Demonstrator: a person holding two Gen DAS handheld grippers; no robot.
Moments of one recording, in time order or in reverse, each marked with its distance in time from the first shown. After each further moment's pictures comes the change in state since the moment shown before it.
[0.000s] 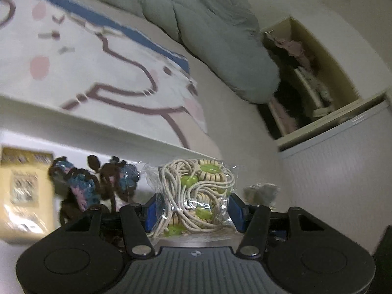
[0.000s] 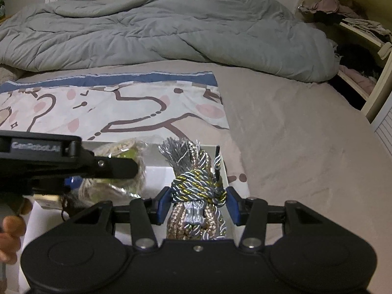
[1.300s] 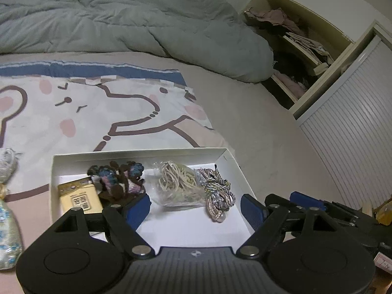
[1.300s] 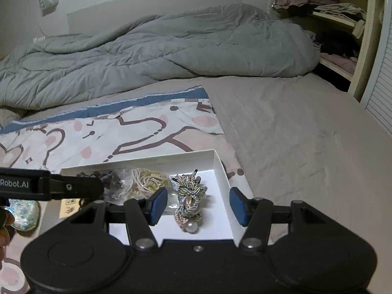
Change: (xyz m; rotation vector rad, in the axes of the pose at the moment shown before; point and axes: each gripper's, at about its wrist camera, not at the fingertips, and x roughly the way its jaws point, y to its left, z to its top) left arm -0.083 -0.055 -0.011 0.291 0.021 0.181; right arm -0.054 -0.007 -0.012 0.181 -0.075 0.032
